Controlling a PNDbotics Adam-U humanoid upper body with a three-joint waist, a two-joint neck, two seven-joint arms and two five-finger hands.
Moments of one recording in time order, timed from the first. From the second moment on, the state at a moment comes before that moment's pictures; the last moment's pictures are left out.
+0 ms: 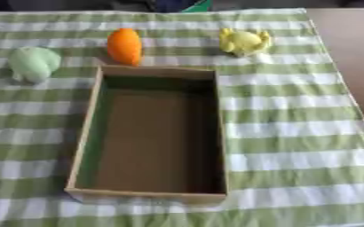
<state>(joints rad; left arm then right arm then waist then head) -0.12 0.26 0.38 -1.98 0.25 -0.29 0.10 -1.09 -0.76 0.13 -1.11 0.41 -0.47 0.31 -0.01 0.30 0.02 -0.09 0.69</state>
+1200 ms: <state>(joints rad) -0.13 0.26 0.37 -1.98 0.26 -0.28 0.07 -1.23 -0.55 0.05 -0.64 0.88 -0.59 0.40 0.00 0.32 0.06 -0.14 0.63</state>
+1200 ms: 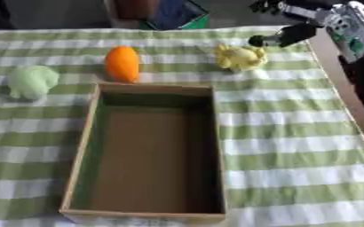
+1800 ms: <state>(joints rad) -0.14 0.25 0.37 -1.98 0.26 -0.28 0.06 -1.23 -0.51 0.03 -0.60 0.97 -0.54 0.39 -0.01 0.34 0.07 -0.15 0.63</state>
